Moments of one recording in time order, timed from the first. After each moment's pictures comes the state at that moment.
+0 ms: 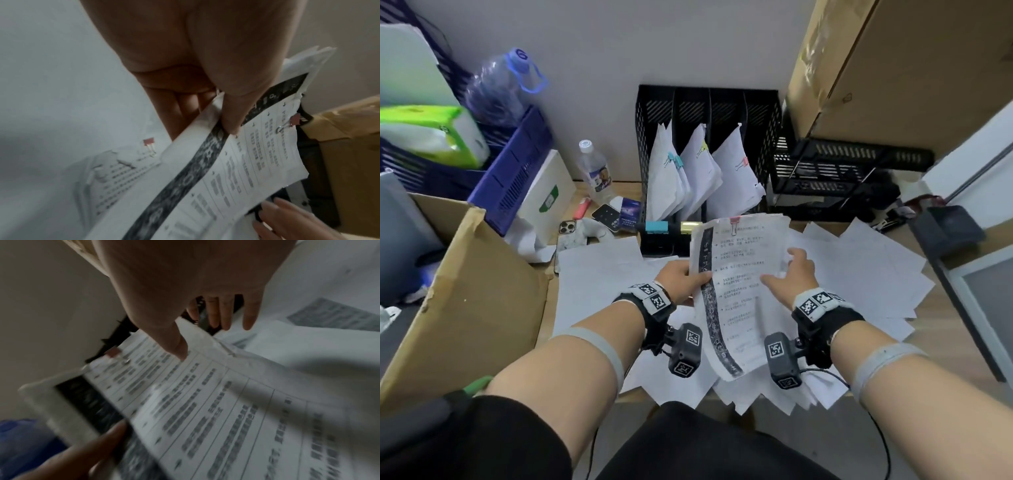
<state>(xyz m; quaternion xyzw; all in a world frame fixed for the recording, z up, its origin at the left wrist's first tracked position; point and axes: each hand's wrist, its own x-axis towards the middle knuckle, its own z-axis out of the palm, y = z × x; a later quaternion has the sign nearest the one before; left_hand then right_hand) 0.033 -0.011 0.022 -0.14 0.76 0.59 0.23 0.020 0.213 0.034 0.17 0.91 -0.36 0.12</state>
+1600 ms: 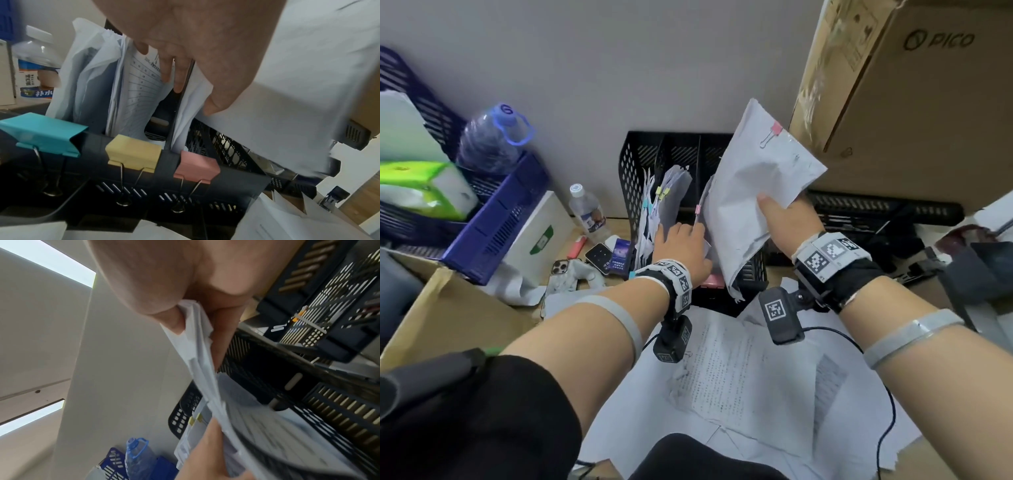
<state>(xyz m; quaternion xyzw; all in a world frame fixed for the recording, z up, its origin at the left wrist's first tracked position) -0.125 0.031 0.057 0.00 1.00 0.06 0.04 -0.129 0.208 0.171 0.04 0.85 -0.53 0.04</state>
